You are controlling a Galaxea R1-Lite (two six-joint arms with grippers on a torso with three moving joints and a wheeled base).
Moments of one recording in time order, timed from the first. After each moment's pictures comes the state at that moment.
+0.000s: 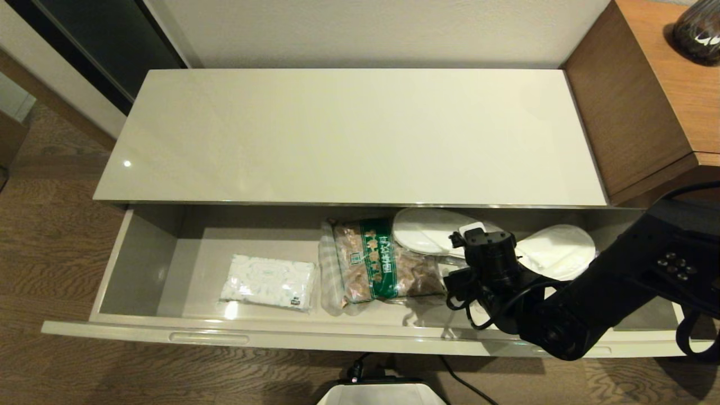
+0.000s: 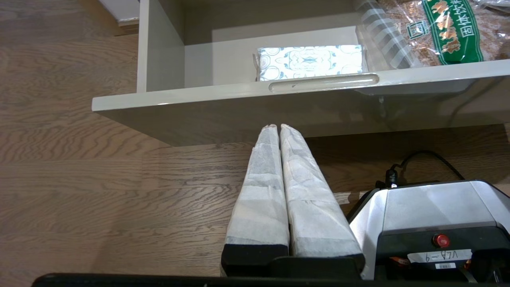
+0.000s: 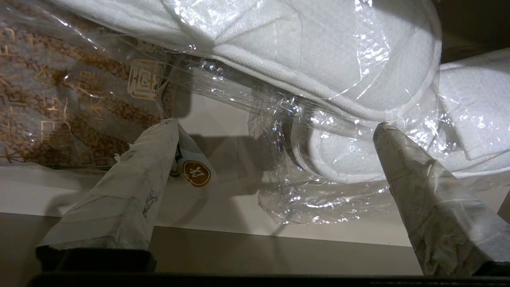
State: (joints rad) left arm 0.00 0.00 0.00 0.01 -0.03 0.15; right arm 0.52 2.15 -0.83 -0.79 -0.59 -0.04
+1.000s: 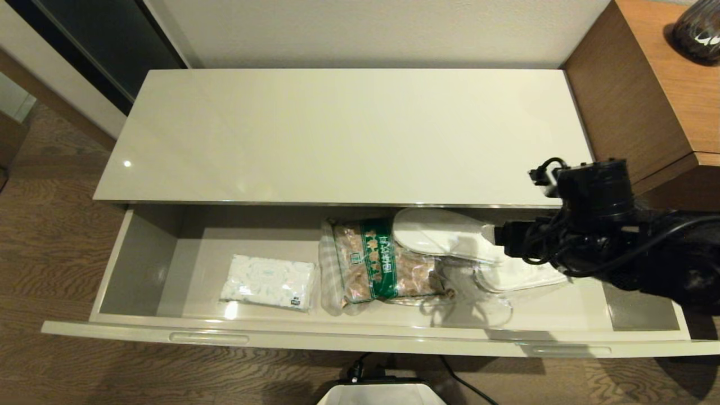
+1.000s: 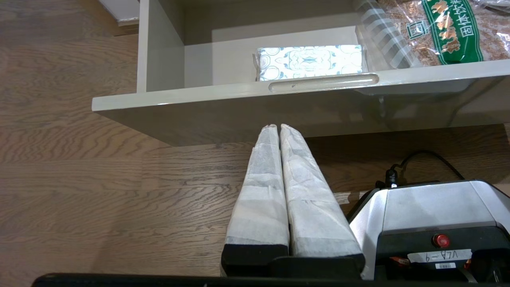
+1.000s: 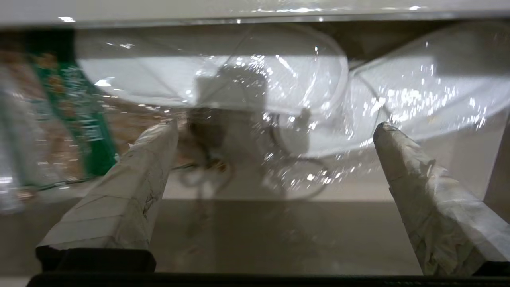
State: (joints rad) left arm 0.00 0.00 0.00 0.01 -0.03 0.15; right arm 0.42 1.69 -0.90 -0.27 -0.37 0.26
